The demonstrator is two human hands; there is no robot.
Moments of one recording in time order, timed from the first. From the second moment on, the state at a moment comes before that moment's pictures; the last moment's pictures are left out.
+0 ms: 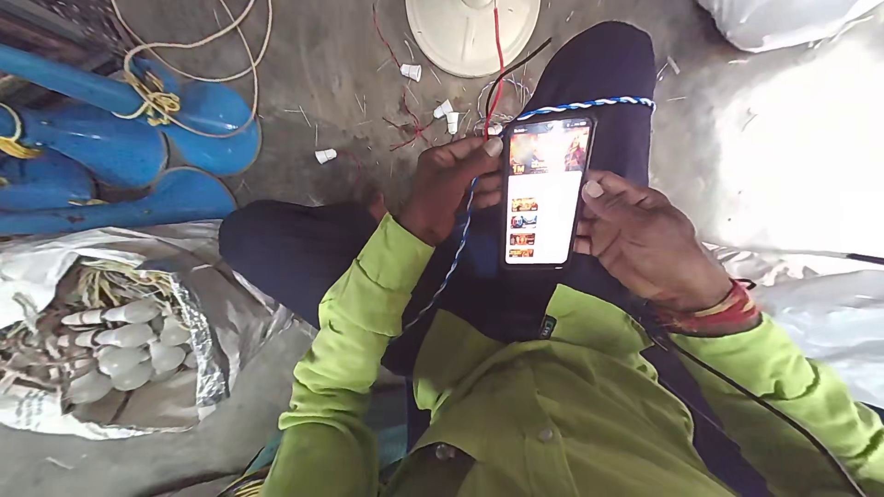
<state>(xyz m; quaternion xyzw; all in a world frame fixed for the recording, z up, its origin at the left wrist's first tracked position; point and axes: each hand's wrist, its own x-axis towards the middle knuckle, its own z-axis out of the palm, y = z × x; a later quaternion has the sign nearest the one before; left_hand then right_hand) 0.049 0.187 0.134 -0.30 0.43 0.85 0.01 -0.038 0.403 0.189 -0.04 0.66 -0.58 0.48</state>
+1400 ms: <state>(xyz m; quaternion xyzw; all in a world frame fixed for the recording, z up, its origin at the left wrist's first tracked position) 0.052 0.190 0.133 -0.31 0.44 0.84 0.01 -0.020 0.396 0.182 -0.19 0.83 -0.41 0.33</state>
